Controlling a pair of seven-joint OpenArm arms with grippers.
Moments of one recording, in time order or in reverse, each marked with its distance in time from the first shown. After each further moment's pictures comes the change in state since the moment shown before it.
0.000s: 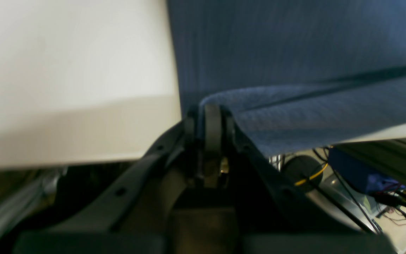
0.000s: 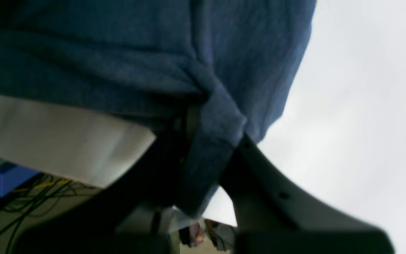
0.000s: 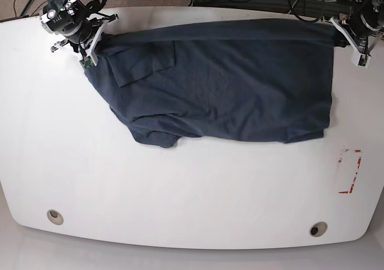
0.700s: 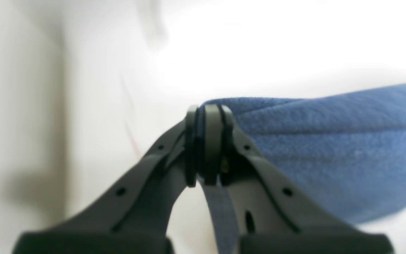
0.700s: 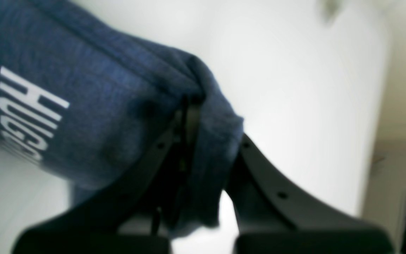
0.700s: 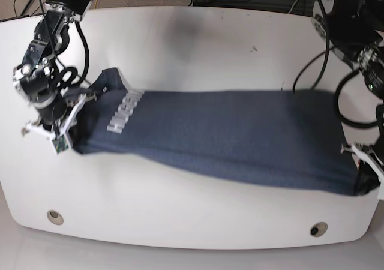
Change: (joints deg) left arm -56.6 -3.3 11.3 -0.3 4.2 0.1 11.0; right arm 31.3 7.6 -0.6 -0.1 0.7 0.4 -1.0
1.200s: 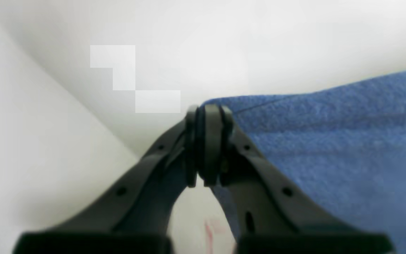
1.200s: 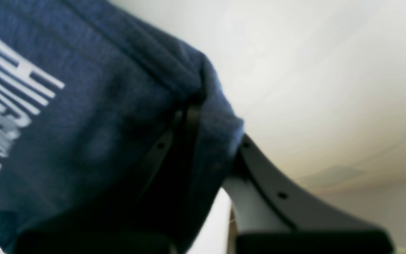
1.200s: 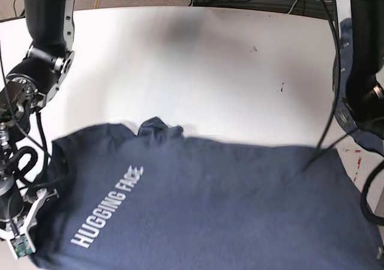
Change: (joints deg) left arm -36.2 -0.2 9.6 -6.5 8.5 0.0 0.5; right arm 37.1 9.4 -11.7 0.4 1.1 -0.5 -14.7
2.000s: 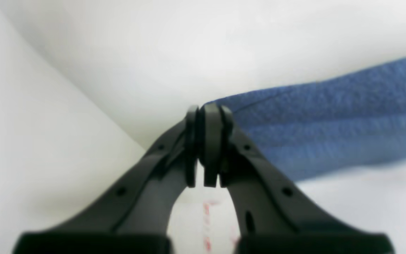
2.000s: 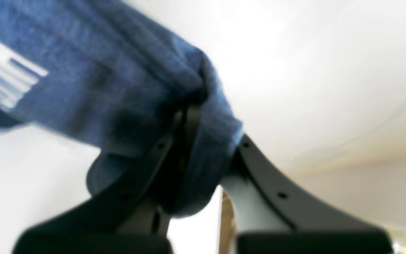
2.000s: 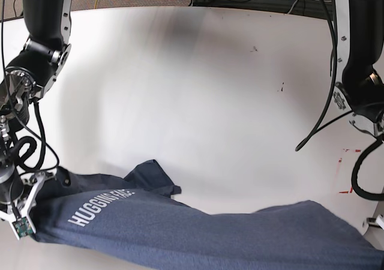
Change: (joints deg) left arm 13.1 -0.4 -2.4 4.4 -1.4 -0.2 1.3; right arm -8.6 1.3 2.6 0.3 1.4 -0.1 -3.1
